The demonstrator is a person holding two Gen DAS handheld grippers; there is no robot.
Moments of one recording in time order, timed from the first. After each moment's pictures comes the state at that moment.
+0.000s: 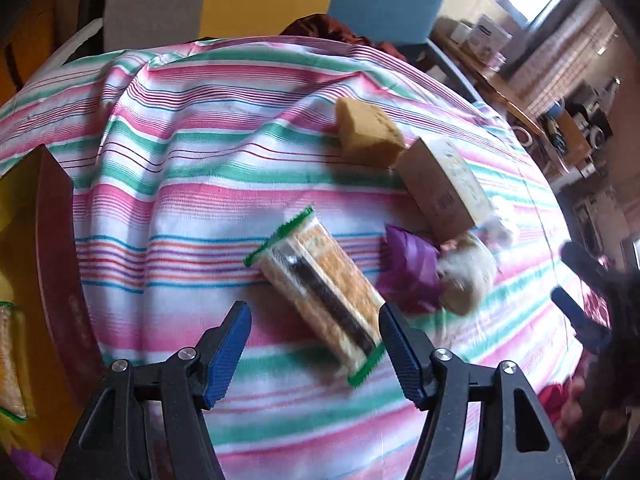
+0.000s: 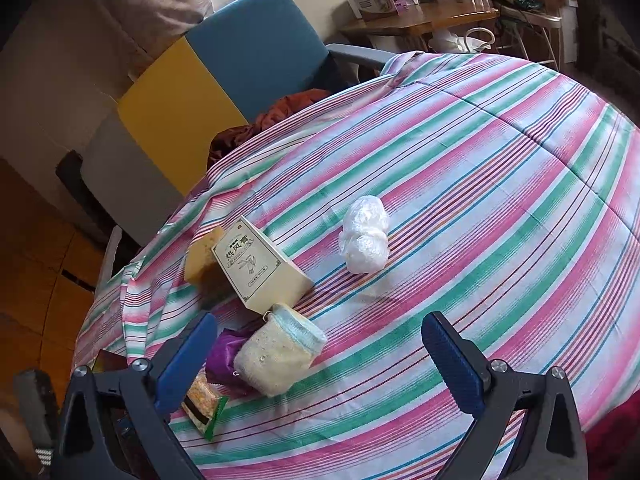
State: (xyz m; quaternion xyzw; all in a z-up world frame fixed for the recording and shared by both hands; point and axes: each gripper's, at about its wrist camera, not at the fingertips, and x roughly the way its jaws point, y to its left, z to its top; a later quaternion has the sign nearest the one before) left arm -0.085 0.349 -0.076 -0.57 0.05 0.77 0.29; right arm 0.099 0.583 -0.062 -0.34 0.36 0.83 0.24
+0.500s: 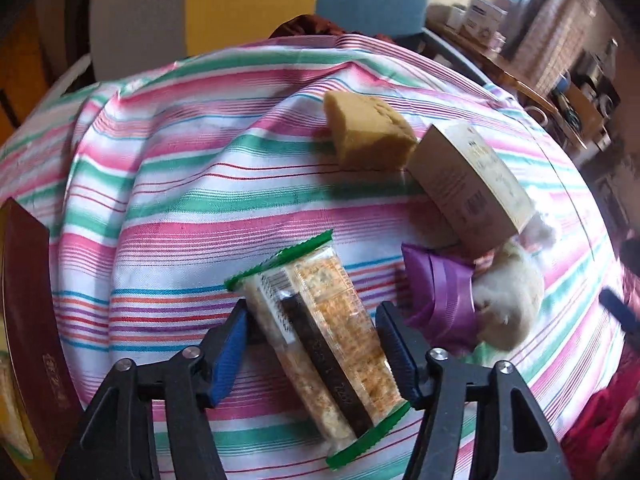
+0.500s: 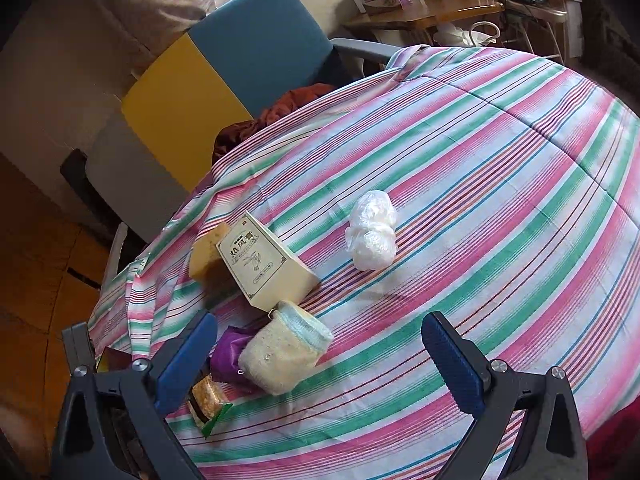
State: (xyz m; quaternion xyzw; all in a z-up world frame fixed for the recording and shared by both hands) left arm -0.083 0.382 -0.102 -0.52 0.12 0.79 0.30; right arm 0.096 0.583 -0.066 -0.35 0.37 0.83 0.23
